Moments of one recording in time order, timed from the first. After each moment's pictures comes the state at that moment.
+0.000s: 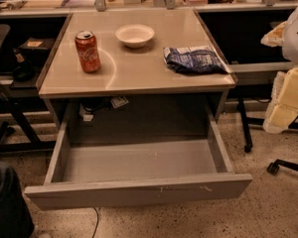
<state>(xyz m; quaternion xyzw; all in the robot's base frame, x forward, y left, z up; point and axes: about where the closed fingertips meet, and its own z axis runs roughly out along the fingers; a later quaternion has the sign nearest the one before) 0.438 -0.217 0.976 -0.60 0.78 -0.03 0.16</state>
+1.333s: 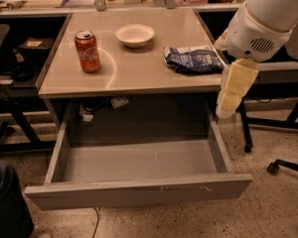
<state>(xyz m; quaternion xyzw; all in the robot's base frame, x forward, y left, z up) 0.493 -0.158 0.943 -0.64 0.76 0.03 0.15</state>
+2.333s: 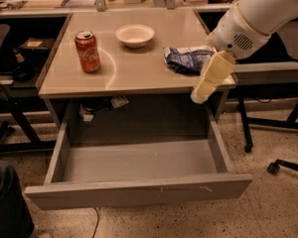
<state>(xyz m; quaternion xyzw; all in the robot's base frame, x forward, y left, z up) 0.535 -0.129 0.935 -0.58 0.78 0.10 0.23</state>
